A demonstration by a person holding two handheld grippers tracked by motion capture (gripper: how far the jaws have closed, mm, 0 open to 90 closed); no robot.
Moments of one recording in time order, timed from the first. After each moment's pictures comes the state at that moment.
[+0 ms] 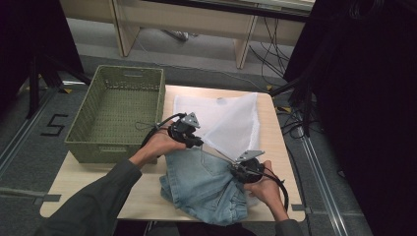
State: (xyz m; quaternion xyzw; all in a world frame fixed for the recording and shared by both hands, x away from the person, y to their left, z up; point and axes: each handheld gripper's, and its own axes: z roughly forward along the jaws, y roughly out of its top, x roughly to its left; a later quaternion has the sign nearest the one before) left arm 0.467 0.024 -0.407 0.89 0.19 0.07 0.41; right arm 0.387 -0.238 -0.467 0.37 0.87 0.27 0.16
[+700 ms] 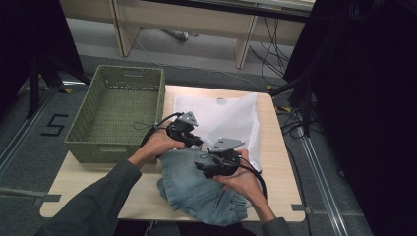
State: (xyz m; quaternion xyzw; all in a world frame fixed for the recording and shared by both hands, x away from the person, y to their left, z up) left arm 0.470 0.027 -0.410 0.88 0.21 0.05 0.43; right arm 0.387 -0.158 -0.419 0.28 0.86 0.39 0.15
